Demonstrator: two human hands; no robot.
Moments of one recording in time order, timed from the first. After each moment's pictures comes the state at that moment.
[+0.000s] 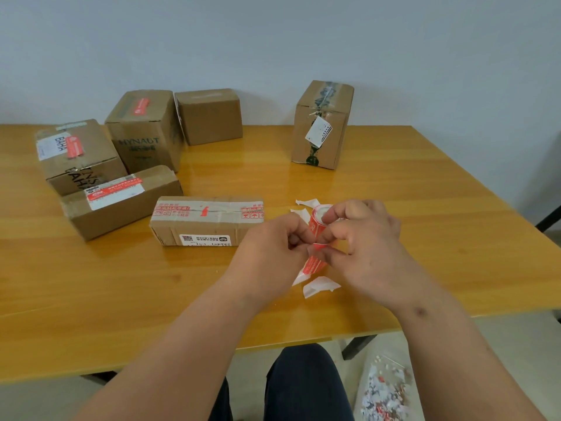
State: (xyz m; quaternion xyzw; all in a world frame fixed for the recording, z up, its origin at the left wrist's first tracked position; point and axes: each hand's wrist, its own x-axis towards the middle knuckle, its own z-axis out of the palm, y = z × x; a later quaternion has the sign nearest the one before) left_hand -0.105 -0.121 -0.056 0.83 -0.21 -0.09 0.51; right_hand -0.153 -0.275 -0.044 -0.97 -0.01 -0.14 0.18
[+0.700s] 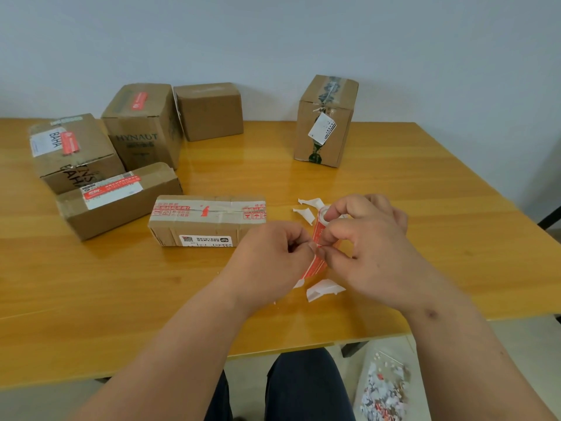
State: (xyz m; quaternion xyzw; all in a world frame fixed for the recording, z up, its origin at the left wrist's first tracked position) left_hand -0.104 -0.112 -0.048 0.83 -0.23 -0.13 0.50; right_hand -0.150 -0.276 -0.042 -0.97 -0.05 -0.16 0.17
